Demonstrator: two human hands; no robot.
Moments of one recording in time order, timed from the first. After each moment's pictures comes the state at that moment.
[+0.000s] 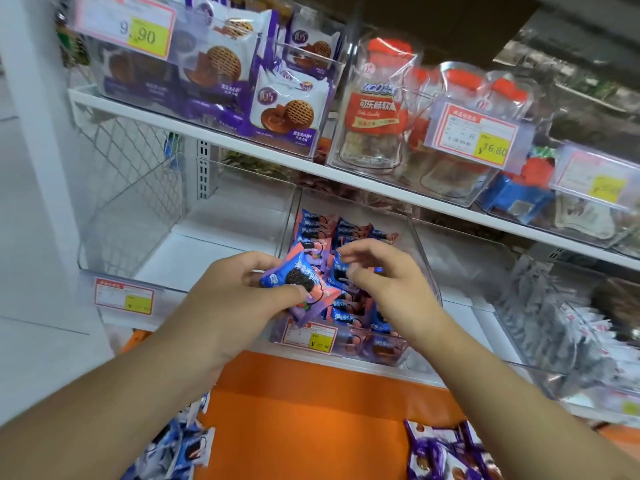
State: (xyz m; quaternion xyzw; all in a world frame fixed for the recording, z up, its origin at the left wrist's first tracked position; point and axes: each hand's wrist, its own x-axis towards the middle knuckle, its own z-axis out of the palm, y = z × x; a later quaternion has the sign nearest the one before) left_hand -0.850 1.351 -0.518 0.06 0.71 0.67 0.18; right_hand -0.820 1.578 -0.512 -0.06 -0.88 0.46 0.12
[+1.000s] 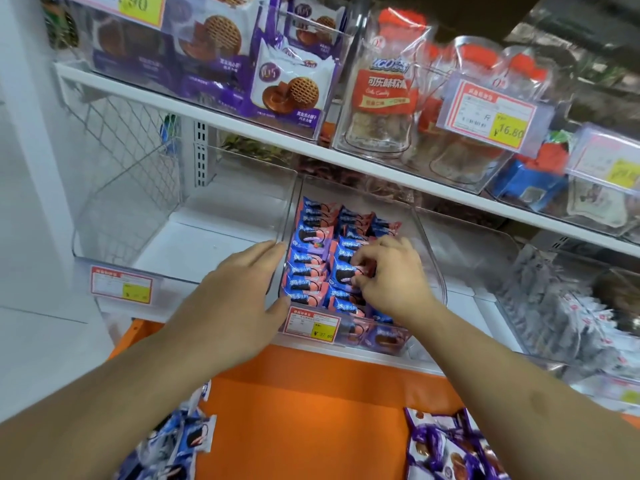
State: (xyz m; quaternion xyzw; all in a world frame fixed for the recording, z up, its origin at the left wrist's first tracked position) left_hand -0.868 1.349 -0.552 0.28 0.90 0.32 -0.01; right_hand -0.860 1.617 -0.556 -0.09 -0.99 0.04 0.13
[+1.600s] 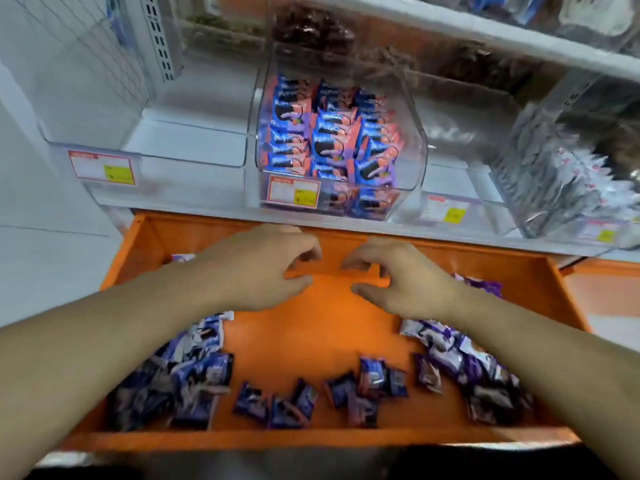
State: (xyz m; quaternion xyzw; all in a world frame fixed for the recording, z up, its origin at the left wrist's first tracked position) left_hand -0.789 1.361 -0.591 0.47 0.85 0.17 0.15; right_hand -0.682 1.600 -0.600 0.05 -0.98 0.19 -0.07
